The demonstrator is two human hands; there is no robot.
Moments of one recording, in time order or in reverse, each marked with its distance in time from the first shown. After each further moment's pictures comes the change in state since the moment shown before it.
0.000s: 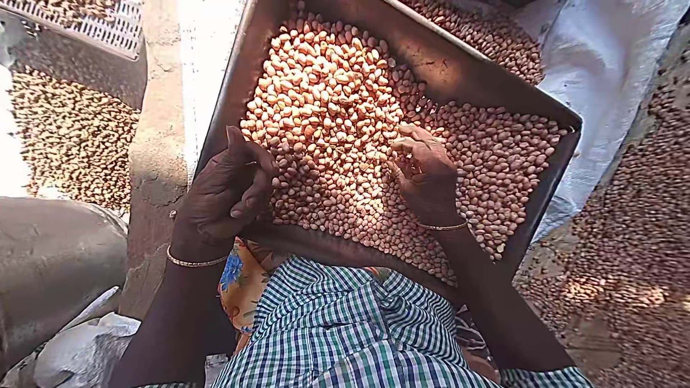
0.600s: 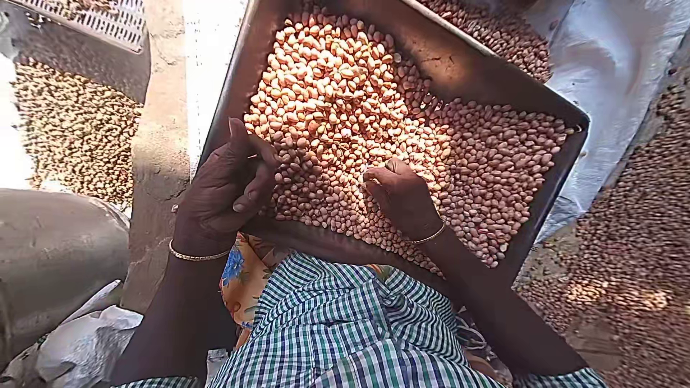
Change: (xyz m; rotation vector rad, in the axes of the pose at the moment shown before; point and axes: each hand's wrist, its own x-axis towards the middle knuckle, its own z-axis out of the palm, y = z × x) left_hand -0.003 0.001 0.002 -0.002 0.038 0.005; right_hand -0.016 -0.026 0.007 -0.129 -0.330 0.017
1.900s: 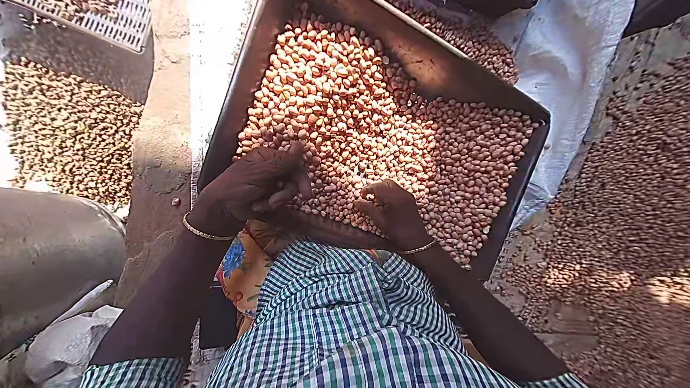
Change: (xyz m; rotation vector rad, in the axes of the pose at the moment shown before) left_hand 0.009 -0.001 0.007 0.252 -0.224 -0.263; right_hand -0.041 -0.007 0.011 0.138 0.058 0.088
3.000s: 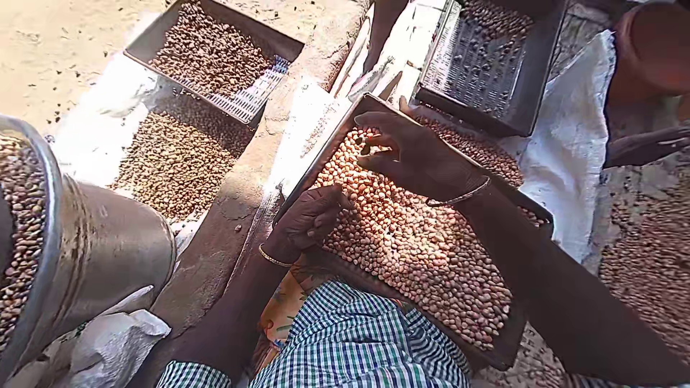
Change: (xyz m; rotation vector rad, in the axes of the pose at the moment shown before) left_hand -0.002 -0.005 -0.005 -0.357 0.154 0.345; right_hand 0.161 -0.123 -0.083 0.012 -0.300 -0.416
